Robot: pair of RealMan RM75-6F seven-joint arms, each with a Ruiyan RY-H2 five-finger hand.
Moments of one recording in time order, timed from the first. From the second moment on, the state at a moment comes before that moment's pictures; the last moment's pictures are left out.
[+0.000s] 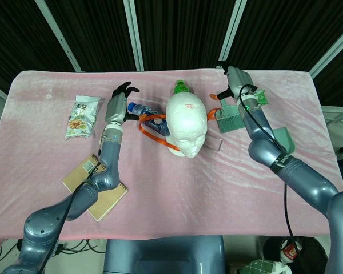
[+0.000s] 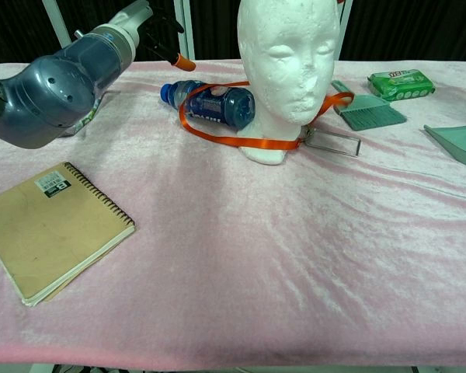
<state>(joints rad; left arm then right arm) -1.18 -1.98 -0.58 -0.56 0.80 0.77 -0.09 1.19 -1.38 0.40 -0.95 -0.41 0.43 -0.12</state>
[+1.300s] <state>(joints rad) -0.49 -1.01 -0.21 -2.10 1.08 1.43 0.48 0.66 -0.99 0.15 -1.65 -0.76 1.09 -0.32</state>
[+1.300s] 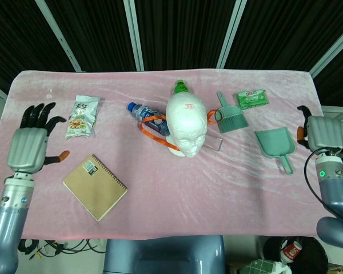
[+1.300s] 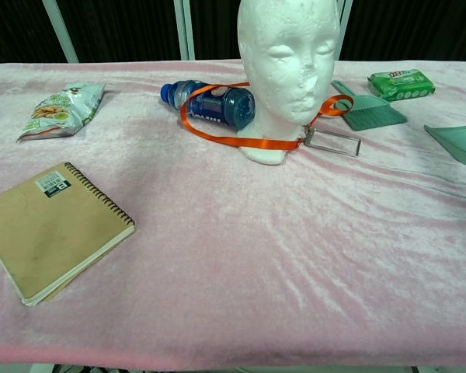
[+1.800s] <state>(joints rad) -0.24 -1.00 0.00 -1.89 1.31 1.51 0.14 0.64 -1.16 0.10 -1.73 -0.80 1.04 -0.36</state>
